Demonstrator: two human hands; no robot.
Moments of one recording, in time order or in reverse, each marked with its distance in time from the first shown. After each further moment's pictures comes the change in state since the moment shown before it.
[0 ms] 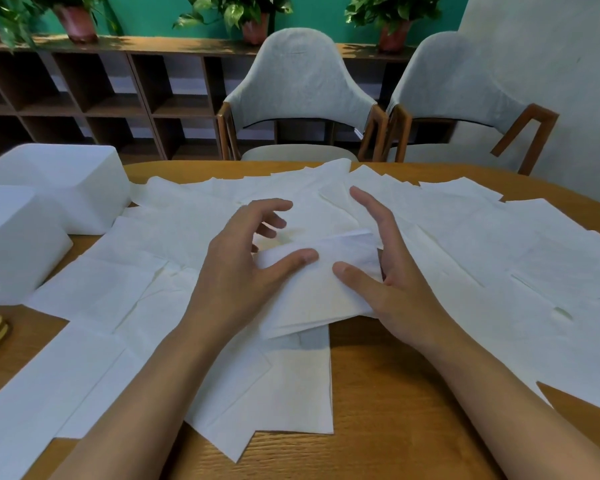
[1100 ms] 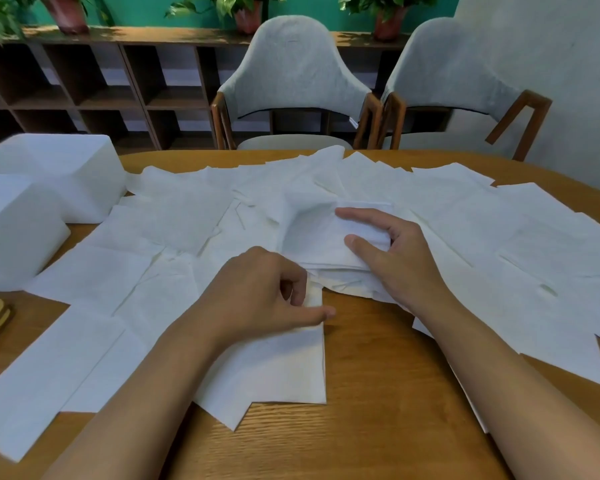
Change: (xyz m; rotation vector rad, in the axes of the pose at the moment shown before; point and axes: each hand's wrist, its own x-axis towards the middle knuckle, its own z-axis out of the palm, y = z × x) left_hand -0.018 0.008 0.005 0.317 -0.504 0.049; right_hand 0.007 0.022 -0.016 -0.137 0.172 0.077
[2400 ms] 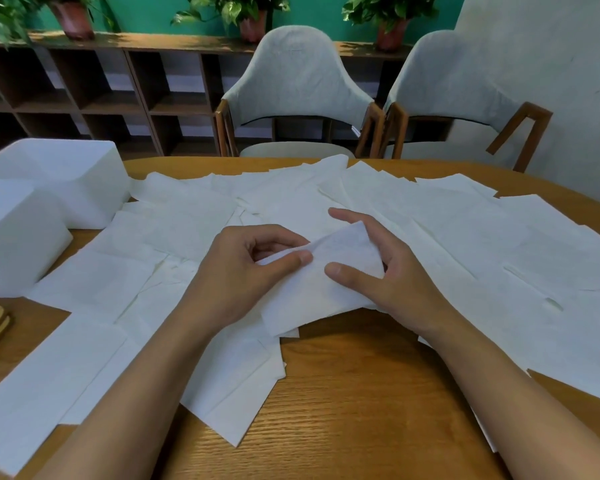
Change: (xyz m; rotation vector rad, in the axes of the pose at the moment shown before) left_hand 0.007 -0.013 -0.013 -0.467 0.312 -0.091; right_hand -0.010 -0.016 0.004 -0.027 -0.219 -0.033
